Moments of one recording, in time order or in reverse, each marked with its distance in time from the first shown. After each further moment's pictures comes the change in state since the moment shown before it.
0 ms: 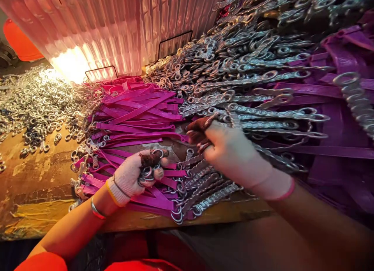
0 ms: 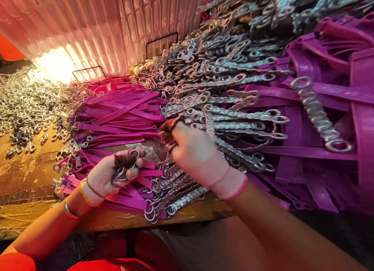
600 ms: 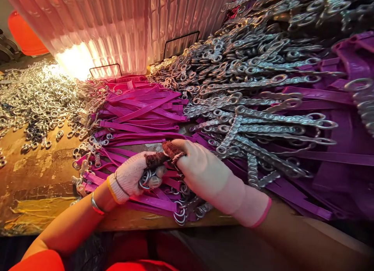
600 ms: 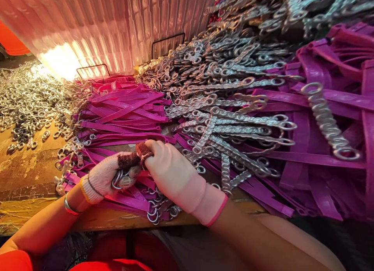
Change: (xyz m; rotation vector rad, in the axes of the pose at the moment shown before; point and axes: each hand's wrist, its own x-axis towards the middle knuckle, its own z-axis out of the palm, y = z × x) left_hand -0.002 -0.001 -0.002 0.157 0.026 0.011; right_hand -0.021 -0.055 0.022 -0.158 -0.118 -0.198
